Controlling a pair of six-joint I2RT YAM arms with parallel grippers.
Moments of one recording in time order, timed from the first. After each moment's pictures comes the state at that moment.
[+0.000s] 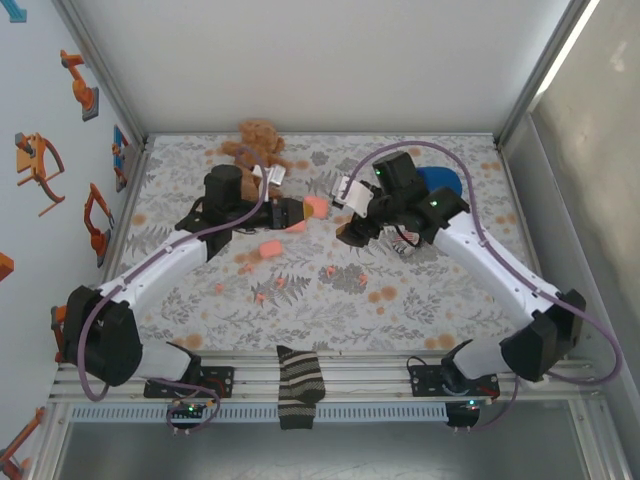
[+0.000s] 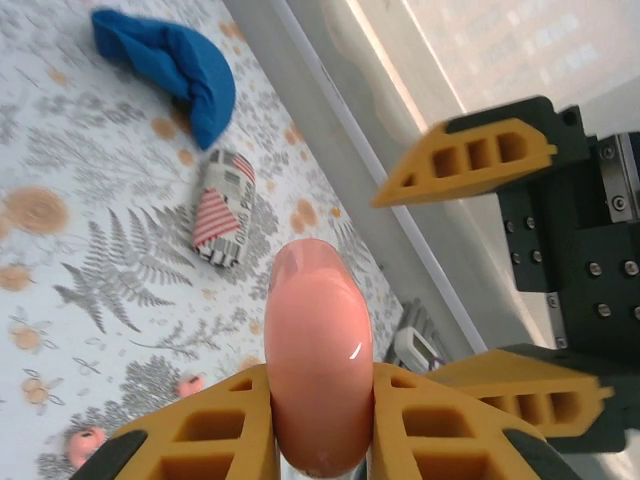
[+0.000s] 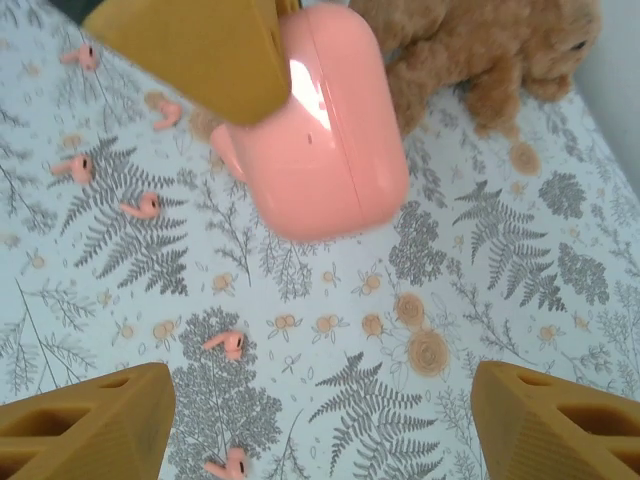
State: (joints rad) left arm -0.49 1.36 0.97 -0.02 0.81 -0.58; right arm 0.61 1.37 1.37 -0.77 -0.31 -0.58
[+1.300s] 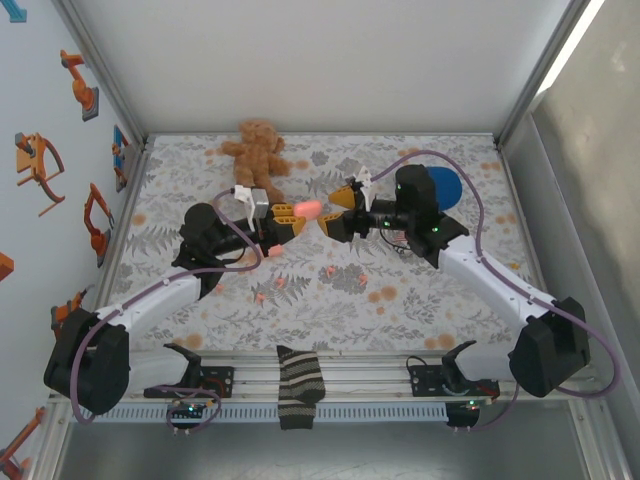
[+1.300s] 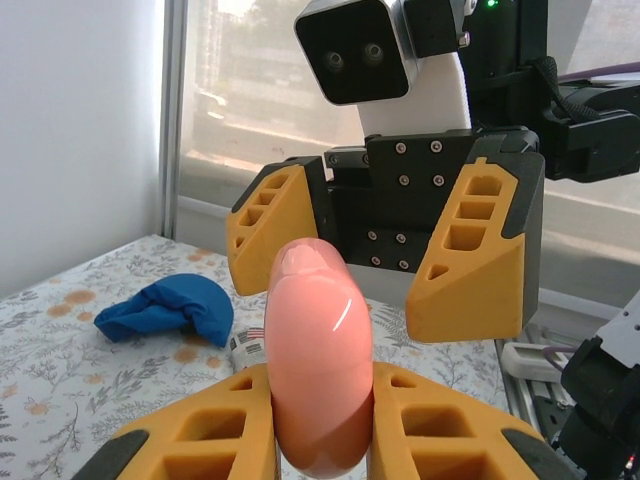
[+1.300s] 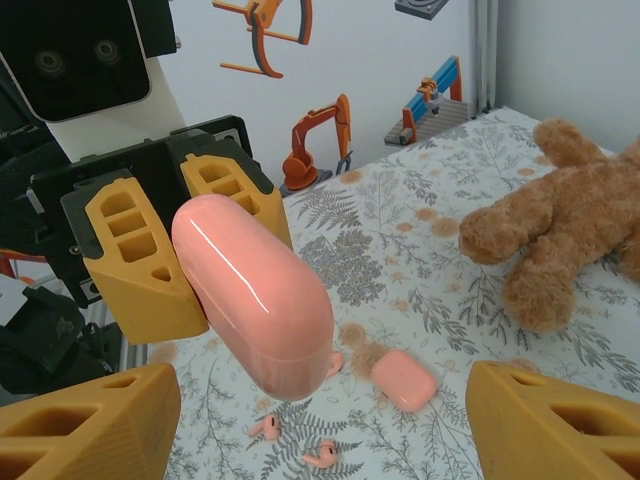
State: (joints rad) left arm -0.50 1.22 0.61 0.71 0.86 -0.22; right arm 0.54 1.30 1.02 -0.01 -0.77 0.03
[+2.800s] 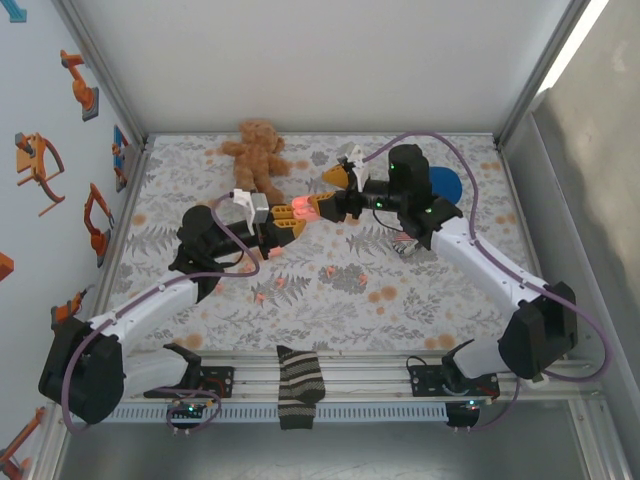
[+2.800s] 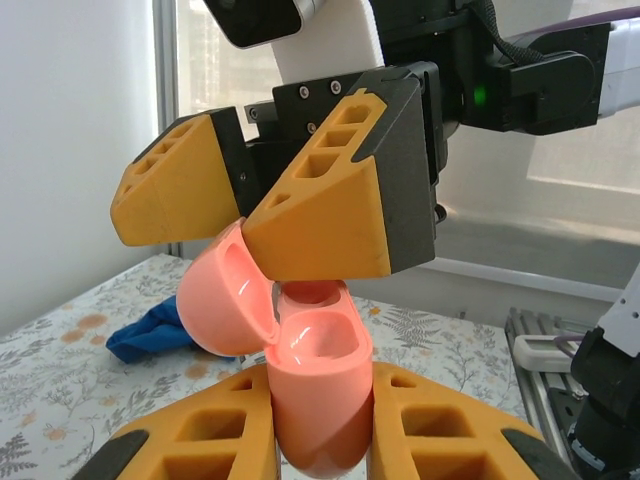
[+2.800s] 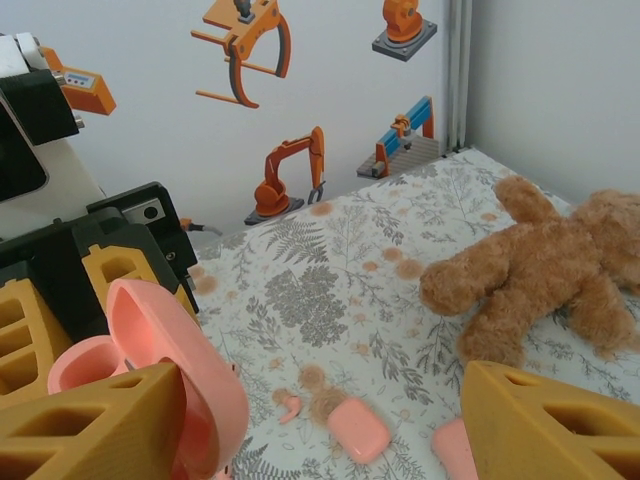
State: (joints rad) left arm -0.53 1.17 0.61 0.67 0.84 -0.14; right arm 0.55 1.41 1.19 -0.06 -0.73 -0.02
